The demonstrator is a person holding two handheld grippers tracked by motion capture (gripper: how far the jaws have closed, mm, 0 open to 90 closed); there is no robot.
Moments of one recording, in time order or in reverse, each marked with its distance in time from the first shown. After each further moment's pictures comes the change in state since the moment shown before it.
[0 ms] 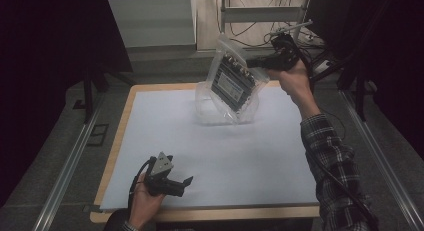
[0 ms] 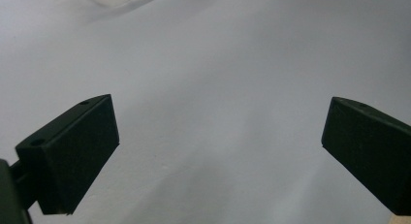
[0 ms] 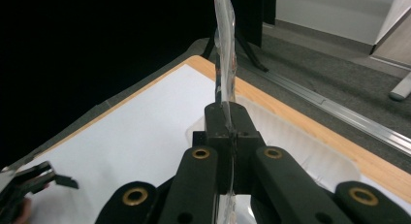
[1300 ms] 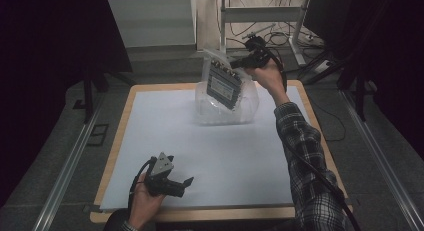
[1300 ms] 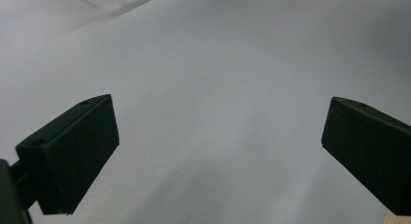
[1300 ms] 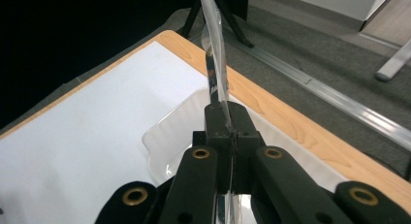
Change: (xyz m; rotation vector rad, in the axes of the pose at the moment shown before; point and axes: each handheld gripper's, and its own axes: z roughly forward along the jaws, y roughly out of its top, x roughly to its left) left arm -0.001 0.000 0.001 -0.003 -0.012 0.007; right arm -0.027 0.006 0.090 0.125 -0.059 -0.021
